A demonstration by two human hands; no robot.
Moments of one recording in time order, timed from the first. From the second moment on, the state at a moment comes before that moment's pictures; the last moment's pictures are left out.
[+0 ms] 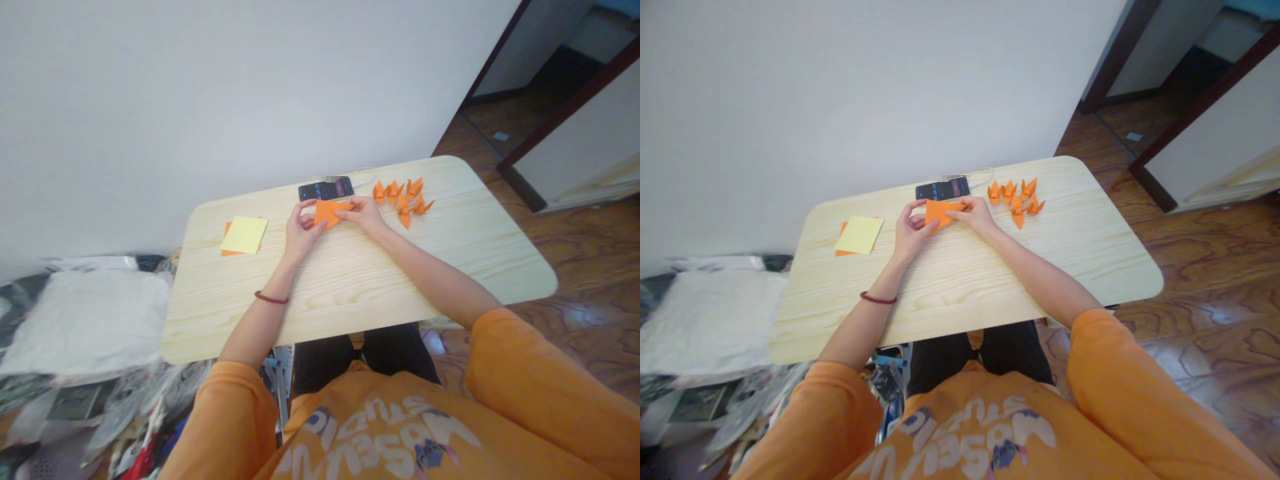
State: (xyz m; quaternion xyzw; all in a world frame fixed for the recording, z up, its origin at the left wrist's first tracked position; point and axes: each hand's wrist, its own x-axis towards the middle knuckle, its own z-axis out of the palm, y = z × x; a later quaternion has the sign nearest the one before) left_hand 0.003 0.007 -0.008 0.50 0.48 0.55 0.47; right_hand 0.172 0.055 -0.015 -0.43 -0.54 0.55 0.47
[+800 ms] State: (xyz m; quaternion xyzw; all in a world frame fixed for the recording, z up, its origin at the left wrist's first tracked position) left_hand -0.001 0.012 -0.012 0.40 0.51 0.61 0.46; right_hand 0.172 0.051 -0.011 -0.42 -0.55 0.56 0.45
